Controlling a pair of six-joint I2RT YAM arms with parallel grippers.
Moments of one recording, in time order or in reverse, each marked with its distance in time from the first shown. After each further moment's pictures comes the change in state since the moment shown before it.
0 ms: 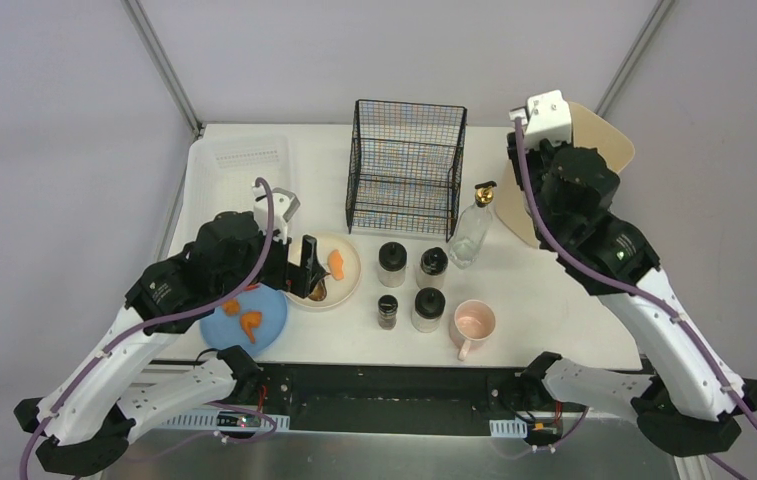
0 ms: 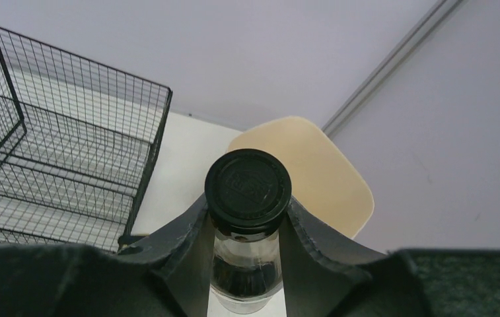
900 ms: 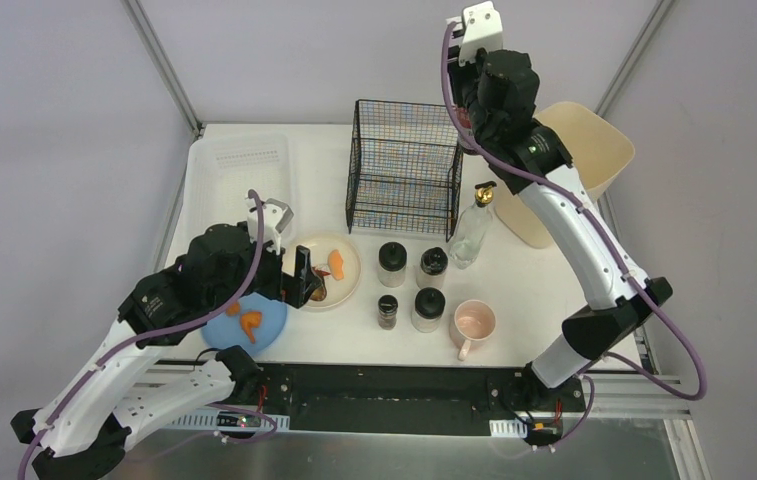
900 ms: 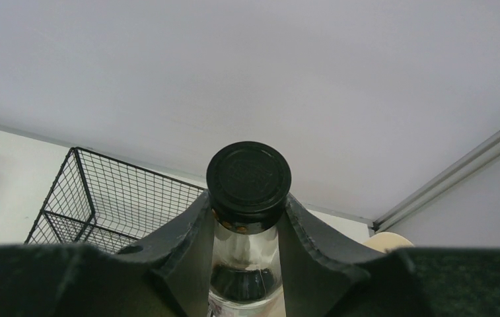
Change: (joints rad) left arm 0.000 -0.082 -0.060 0.000 0.026 -0.009; right arm -0.127 0.575 0.494 0.180 -0.263 0.031
